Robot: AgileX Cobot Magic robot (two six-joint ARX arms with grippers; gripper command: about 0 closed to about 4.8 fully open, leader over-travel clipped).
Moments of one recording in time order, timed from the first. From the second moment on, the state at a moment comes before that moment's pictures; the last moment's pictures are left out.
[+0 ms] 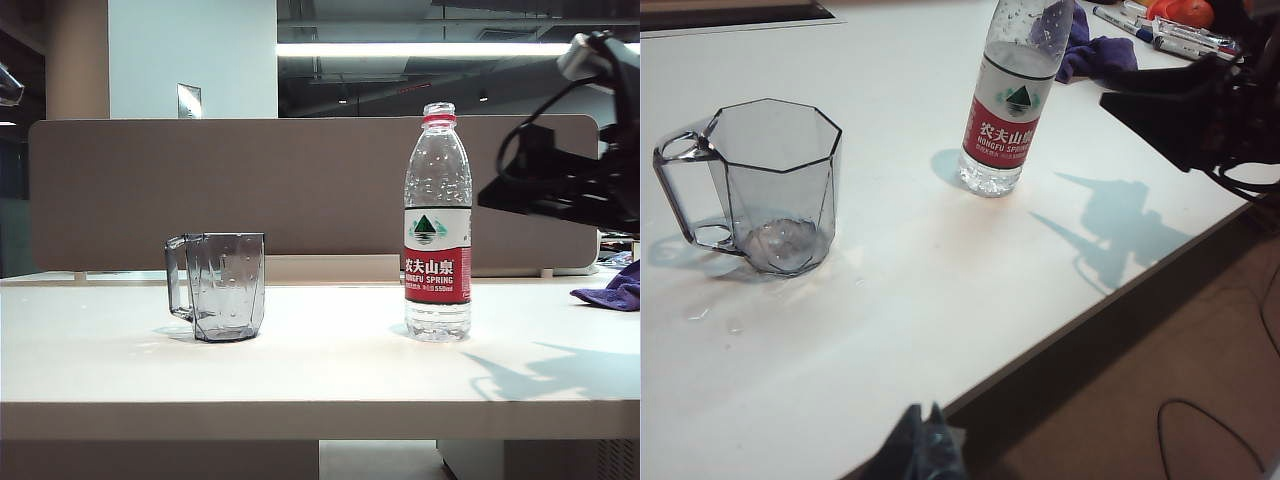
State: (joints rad) left arm -0.50 0.25 0.36 -0.42 0.24 -0.11; right arm 0.27 1.38 0.27 1.01 -0.16 0.06
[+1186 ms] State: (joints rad) left arm -0.50 0.25 0.36 -0.42 0.24 -0.11; right arm 0.36 1.82 0.61 1.07 -0.18 0.06
